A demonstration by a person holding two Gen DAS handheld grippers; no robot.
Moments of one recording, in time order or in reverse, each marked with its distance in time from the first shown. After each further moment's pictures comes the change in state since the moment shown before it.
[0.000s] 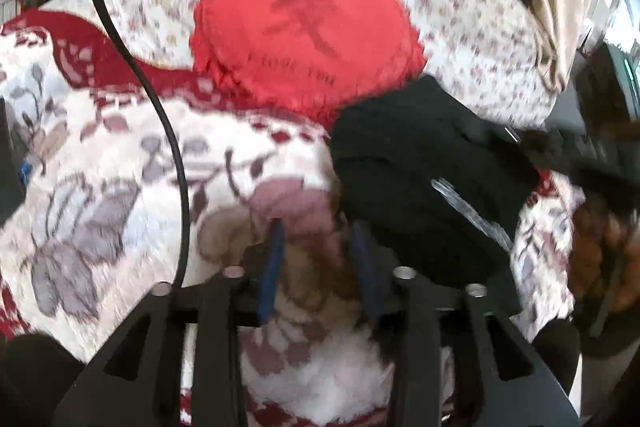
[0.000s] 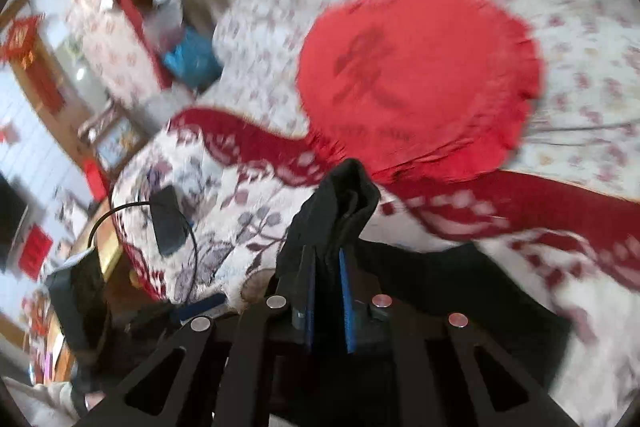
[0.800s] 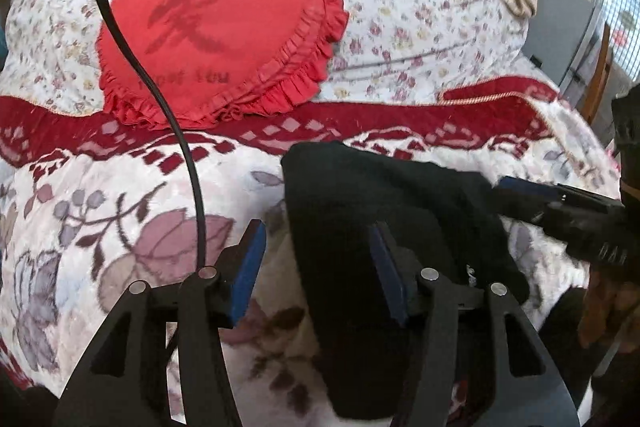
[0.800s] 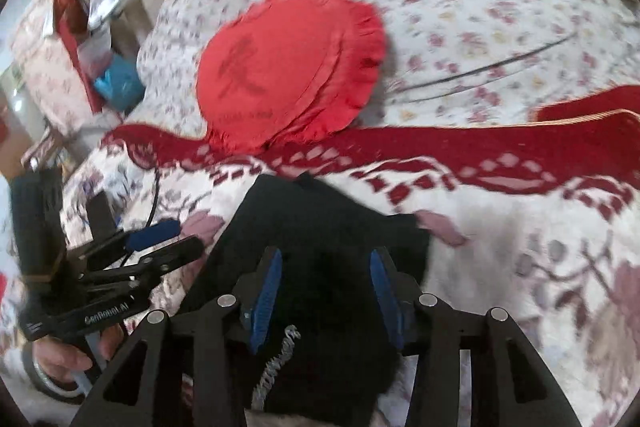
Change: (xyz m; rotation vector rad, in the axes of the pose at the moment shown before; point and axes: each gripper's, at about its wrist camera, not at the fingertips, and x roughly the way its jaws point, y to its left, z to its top) left arm 0.067 -0.109 0.008 0.254 0.122 0.016; right arm -0.052 -0.068 -0.065 0.085 -0.010 -0.245
